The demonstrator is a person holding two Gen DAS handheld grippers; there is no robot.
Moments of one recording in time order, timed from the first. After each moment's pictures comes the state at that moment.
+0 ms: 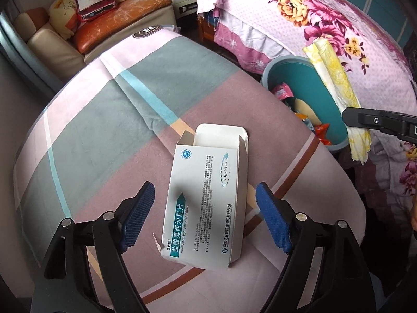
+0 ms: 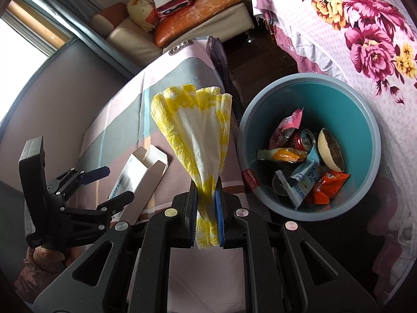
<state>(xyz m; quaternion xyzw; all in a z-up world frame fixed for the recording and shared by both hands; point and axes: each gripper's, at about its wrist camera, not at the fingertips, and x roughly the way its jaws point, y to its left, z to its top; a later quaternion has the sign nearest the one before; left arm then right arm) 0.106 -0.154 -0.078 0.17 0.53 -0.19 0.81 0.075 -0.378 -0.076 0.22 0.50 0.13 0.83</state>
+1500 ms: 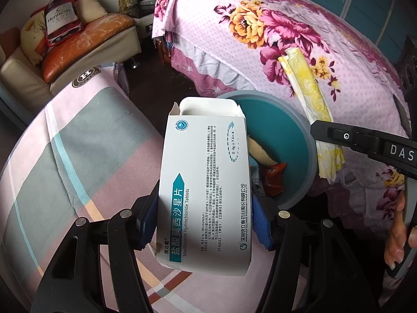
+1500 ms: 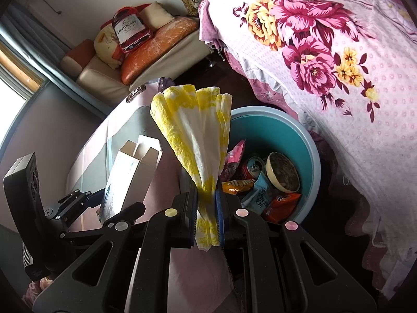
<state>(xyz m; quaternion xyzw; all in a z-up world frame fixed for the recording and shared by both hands) 0.130 -0.290 -0.061 0.15 0.50 -0.26 0.81 0.079 -0.476 -0.063 0.26 0.46 0.03 0.85</state>
